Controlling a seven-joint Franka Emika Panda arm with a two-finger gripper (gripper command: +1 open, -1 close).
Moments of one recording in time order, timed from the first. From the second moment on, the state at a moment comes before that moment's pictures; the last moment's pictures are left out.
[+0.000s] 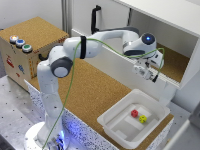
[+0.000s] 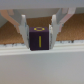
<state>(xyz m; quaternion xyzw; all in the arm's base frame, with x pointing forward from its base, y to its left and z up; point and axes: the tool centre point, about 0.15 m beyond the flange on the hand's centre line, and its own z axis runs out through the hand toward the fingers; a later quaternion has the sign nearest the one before) 0.482 -0.299 0.508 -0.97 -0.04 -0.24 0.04</state>
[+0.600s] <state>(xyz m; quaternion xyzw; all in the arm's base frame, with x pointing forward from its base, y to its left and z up) 0.390 -0.299 0.450 -0.98 0.03 -0.20 -0.02</state>
